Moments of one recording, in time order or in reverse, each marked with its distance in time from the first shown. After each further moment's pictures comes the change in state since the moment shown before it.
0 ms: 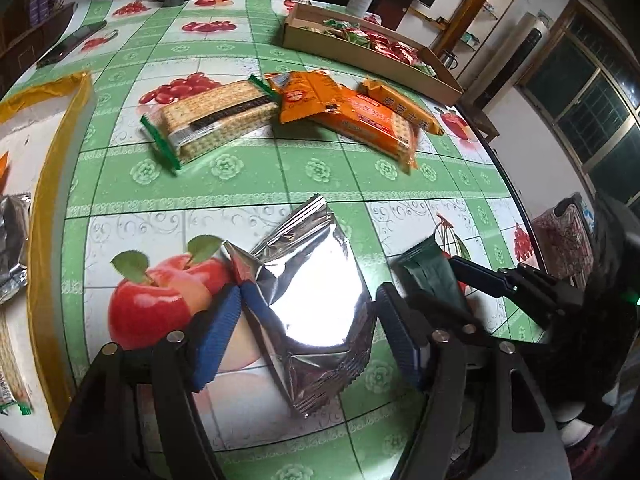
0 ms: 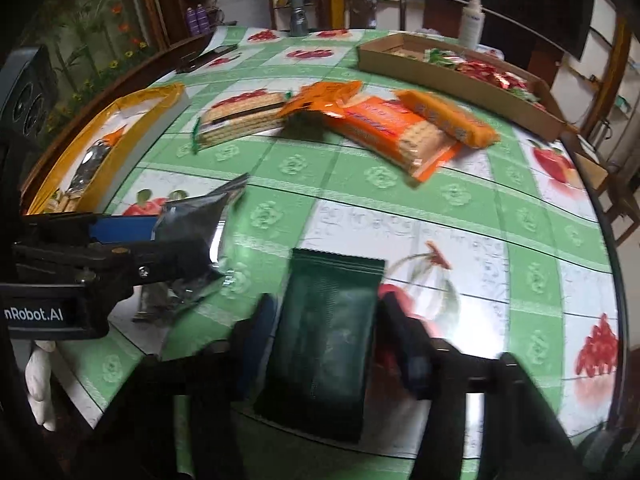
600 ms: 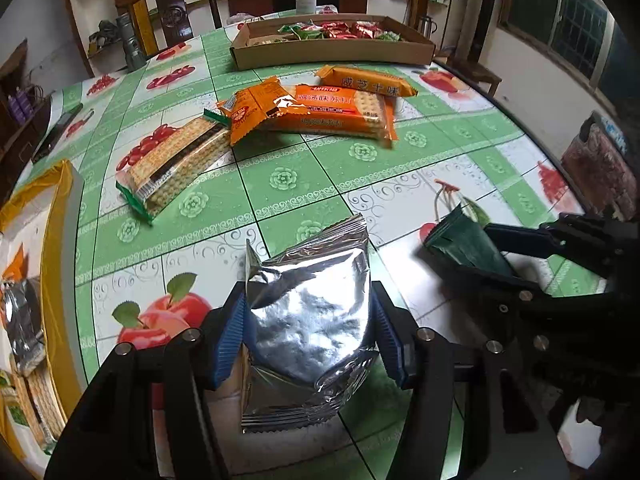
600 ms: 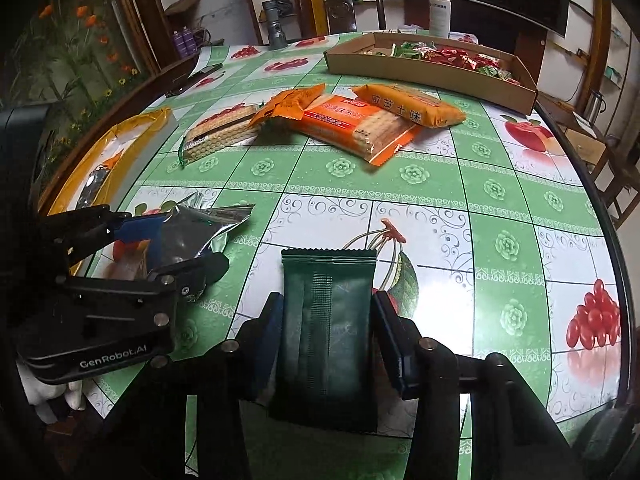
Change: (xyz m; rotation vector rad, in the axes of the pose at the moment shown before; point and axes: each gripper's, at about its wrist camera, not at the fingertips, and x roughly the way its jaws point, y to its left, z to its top) left arm 0.011 -0.039 -0.008 0.268 -0.054 0.167; right arm -0.012 -0.026 -0.012 0.080 -0.028 0.046
